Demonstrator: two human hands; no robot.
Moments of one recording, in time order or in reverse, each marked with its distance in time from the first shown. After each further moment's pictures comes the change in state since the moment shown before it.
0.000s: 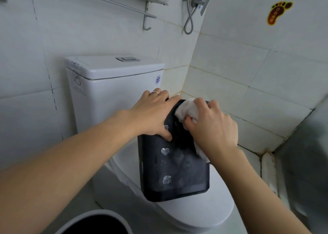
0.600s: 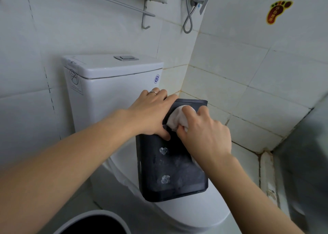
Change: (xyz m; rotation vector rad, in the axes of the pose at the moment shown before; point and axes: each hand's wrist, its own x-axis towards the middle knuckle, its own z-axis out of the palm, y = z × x) left_hand 0.002 0.000 0.000 0.006 -0.010 -0.011; right_hand -0.014 -0.011 0.007 -0.101 -0.051 -0.059
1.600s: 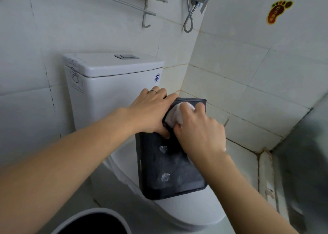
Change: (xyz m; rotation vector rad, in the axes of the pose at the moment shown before) left_hand 0.000 -0.001 0.000 0.013 0.000 -0.008; right_hand 0.001 -0.011 -0.006 0.009 0.011 -0.007
